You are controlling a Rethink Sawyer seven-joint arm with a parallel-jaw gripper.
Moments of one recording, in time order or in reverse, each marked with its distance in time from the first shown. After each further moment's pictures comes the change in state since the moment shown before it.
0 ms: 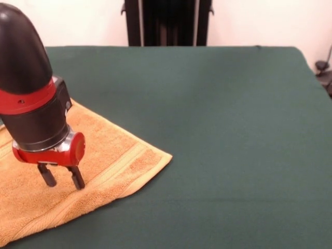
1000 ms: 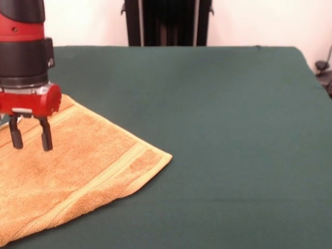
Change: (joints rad) arm -0.192 -0.257 0.001 0.527 -0.094 -0.552 0.000
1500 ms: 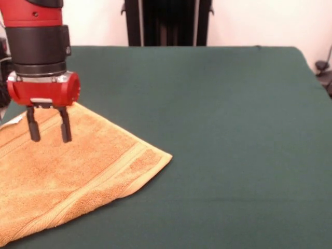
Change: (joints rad) arm 0.049 -0.049 -0.003 0.049 0.023 0.008 0.000
